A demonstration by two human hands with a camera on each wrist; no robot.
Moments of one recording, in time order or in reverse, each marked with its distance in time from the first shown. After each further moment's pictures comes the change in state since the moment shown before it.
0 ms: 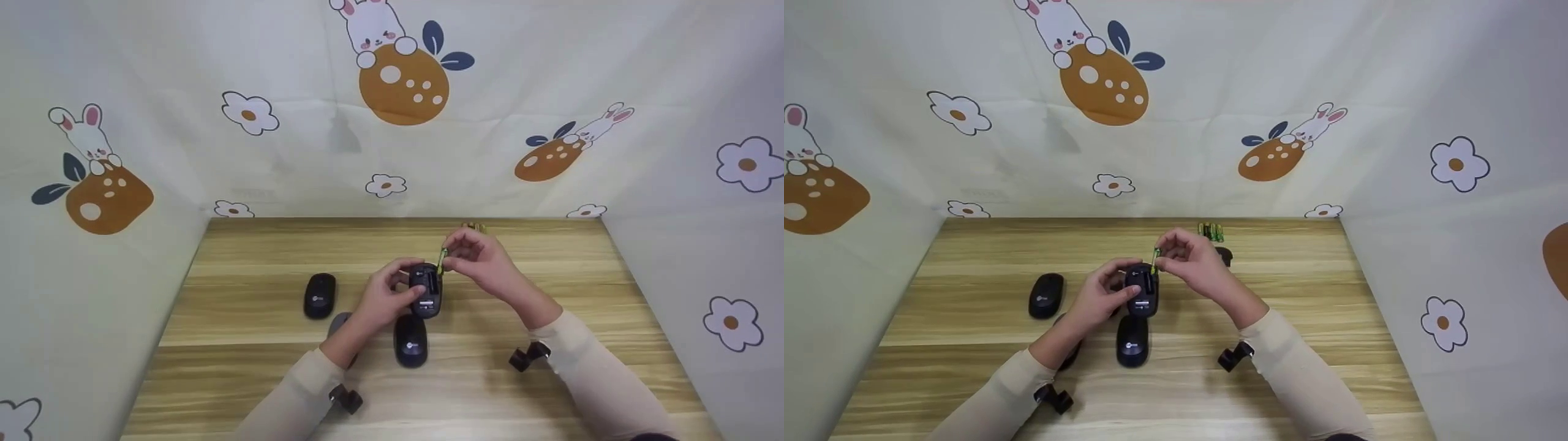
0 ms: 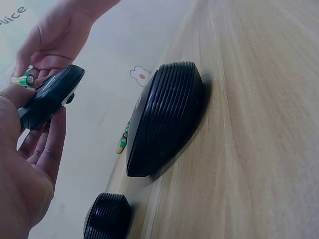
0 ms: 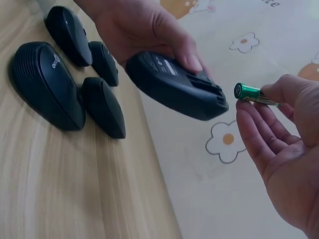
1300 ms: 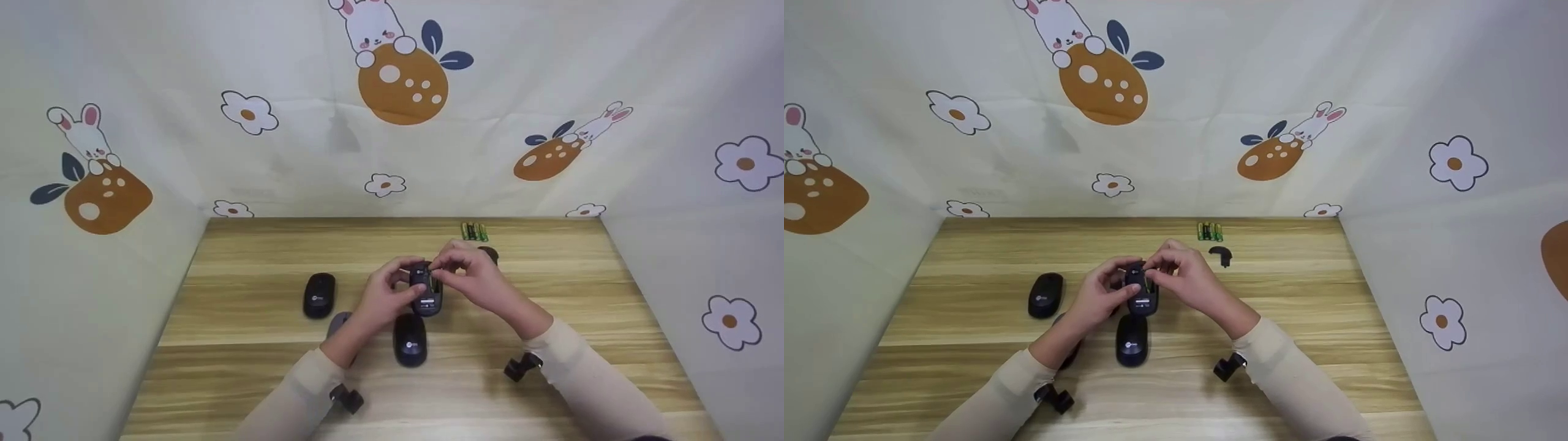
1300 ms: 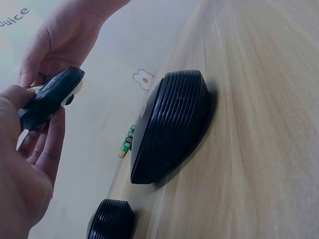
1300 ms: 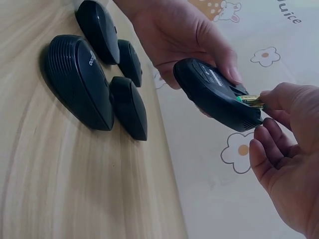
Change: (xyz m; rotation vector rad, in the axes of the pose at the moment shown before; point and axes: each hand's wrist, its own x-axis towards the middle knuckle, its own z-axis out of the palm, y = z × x) left_hand 0.000 0.003 0.003 -0.008 0.015 -0.005; right_hand -0.011 0.005 0.019 -0.269 -0.019 -0.080
